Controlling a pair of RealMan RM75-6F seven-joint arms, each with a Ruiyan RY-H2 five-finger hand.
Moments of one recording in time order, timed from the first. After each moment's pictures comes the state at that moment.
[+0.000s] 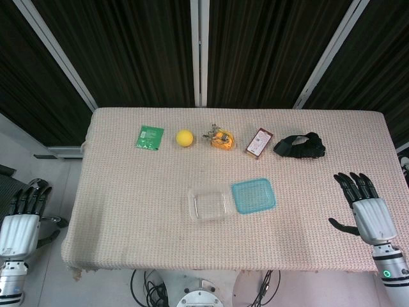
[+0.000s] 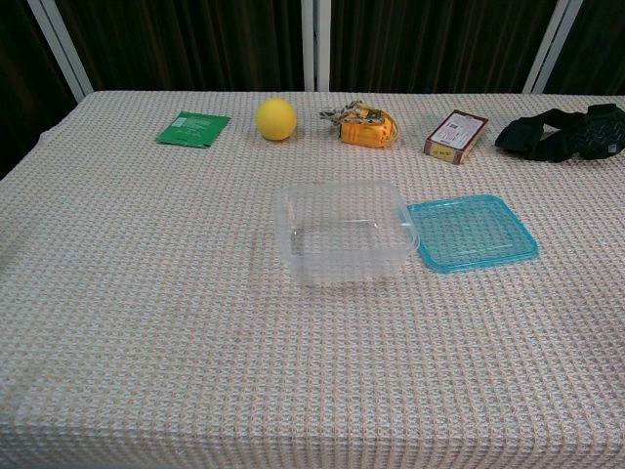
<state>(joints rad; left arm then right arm) -0.05 -1.16 -0.03 -1.68 1.51 1.55 0.26 0.19 -1.08 0.00 -1.60 -1.55 1.46 0.02</state>
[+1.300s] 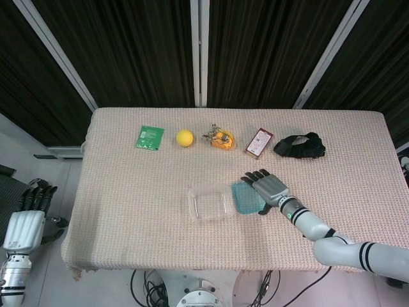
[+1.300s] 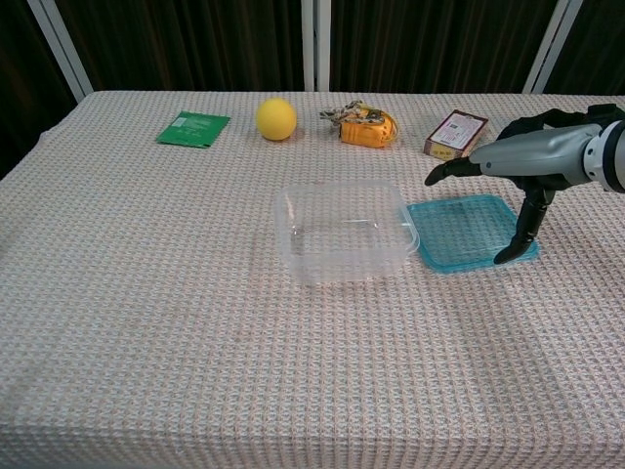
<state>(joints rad) -0.09 -1.17 -0.04 -1.66 1.45 1.44 0.21 0.88 -1.30 0.05 -1.60 -0.83 0.61 -0.46</state>
